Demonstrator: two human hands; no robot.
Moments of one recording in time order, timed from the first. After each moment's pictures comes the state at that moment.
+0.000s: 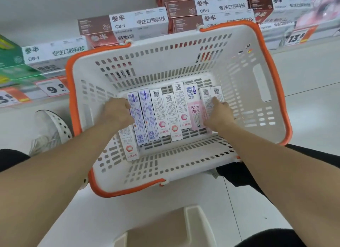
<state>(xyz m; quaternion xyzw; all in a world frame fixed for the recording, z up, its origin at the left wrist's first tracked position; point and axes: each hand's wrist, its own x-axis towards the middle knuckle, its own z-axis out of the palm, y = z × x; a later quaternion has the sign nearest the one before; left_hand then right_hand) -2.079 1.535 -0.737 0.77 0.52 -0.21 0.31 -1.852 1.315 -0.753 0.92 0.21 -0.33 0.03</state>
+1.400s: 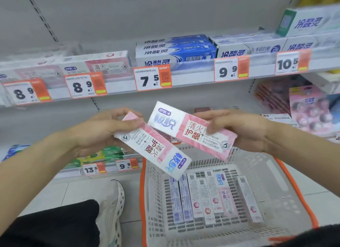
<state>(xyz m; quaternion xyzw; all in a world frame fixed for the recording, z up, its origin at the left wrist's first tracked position) -2.160 1.589 -0.394 0.66 0.37 0.07 0.65 -1.892 1.423 -0.411 0.56 0.32 -0.63 -0.44</state>
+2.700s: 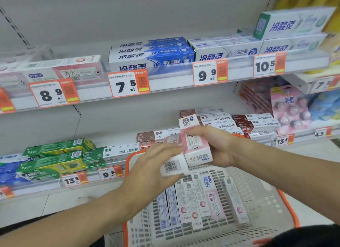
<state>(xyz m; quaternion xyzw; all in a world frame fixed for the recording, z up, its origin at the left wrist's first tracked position) -2.088 1.493 -0.480 0.90 0.21 0.20 0.31 -1.882 1.432 -0.467 0.59 0.10 -0.65 -0.47</state>
